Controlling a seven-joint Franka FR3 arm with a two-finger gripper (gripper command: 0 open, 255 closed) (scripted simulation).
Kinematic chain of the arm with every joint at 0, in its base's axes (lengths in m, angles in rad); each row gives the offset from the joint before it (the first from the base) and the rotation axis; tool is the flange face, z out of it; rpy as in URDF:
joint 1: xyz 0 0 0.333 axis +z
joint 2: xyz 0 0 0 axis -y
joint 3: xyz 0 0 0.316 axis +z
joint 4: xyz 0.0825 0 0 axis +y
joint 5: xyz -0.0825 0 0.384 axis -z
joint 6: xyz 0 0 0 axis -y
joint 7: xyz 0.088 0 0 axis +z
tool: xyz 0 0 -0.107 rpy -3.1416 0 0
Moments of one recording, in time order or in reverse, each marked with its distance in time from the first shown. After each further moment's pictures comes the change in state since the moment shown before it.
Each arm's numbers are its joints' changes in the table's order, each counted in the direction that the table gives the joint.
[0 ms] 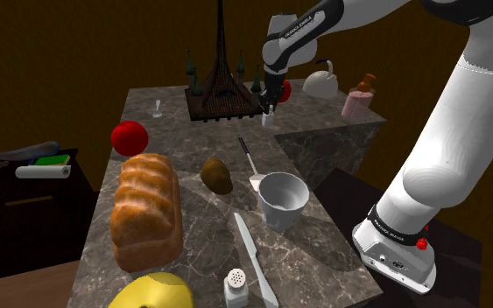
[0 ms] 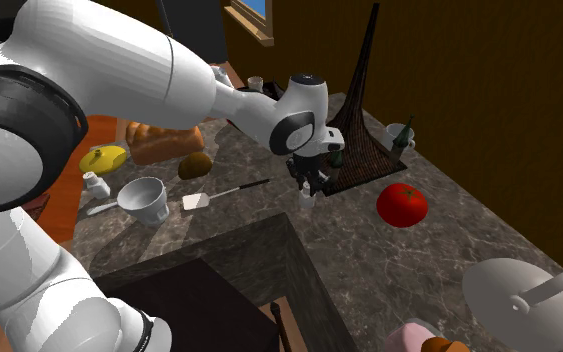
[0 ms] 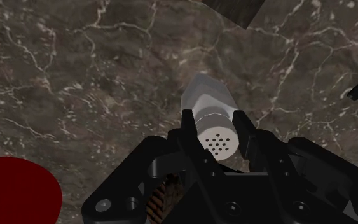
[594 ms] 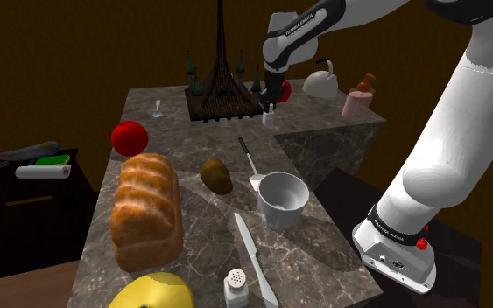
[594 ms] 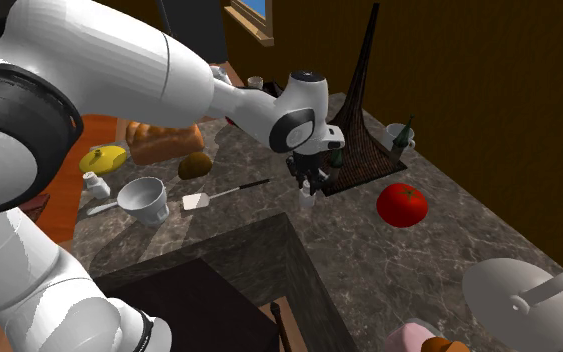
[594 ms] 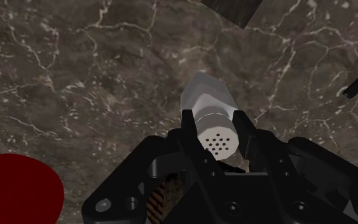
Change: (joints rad) arm 0.001 0.010 0.000 -0.005 0.002 -0.016 -0.001
